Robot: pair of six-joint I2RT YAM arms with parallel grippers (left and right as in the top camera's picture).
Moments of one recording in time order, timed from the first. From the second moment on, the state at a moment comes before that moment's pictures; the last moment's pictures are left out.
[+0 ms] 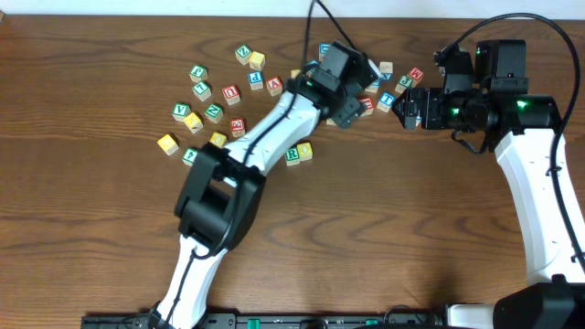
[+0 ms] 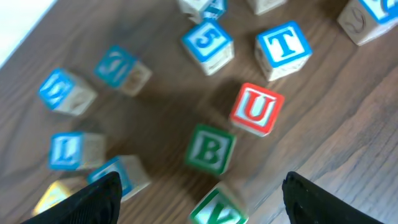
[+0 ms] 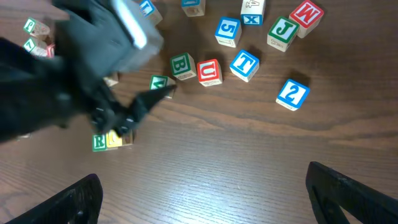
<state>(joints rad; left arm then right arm) -0.60 2.26 1.84 -0.46 0.04 0.35 0.01 1.54 1.42 -0.87 -0.33 0.04</state>
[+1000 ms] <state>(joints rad) -0.60 2.37 1.84 -0.33 0.04 0.38 0.01 1.54 1.42 -0.87 -0.33 0.04</state>
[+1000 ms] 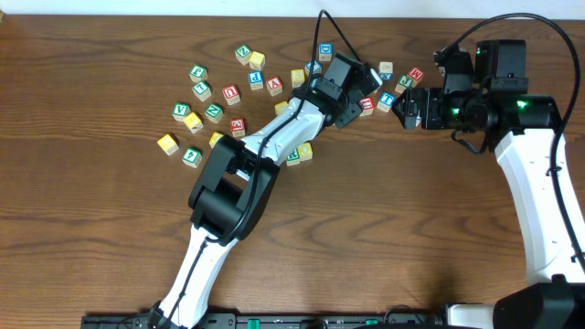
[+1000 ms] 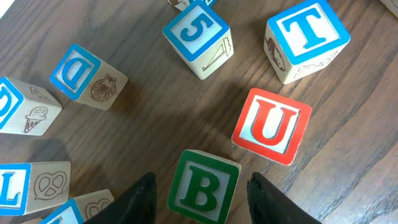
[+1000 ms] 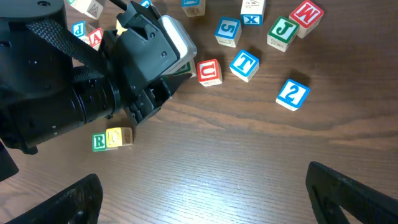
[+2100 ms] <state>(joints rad) -0.60 2.41 1.84 -0.32 0.04 0.38 0.01 1.54 1.42 -0.87 -0.33 0.04</state>
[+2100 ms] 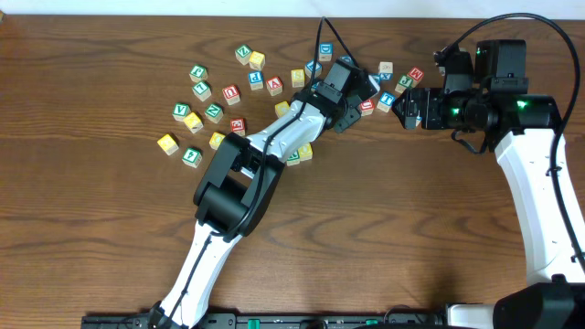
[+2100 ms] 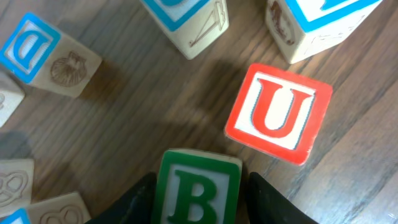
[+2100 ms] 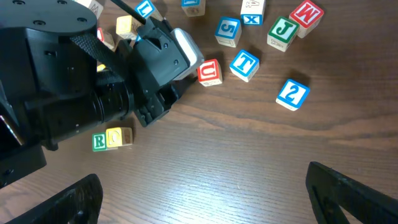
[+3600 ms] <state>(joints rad) -0.60 2.12 1.83 -0.67 -0.11 -0.29 0.01 1.54 1.42 -0.87 -0.33 0.04</state>
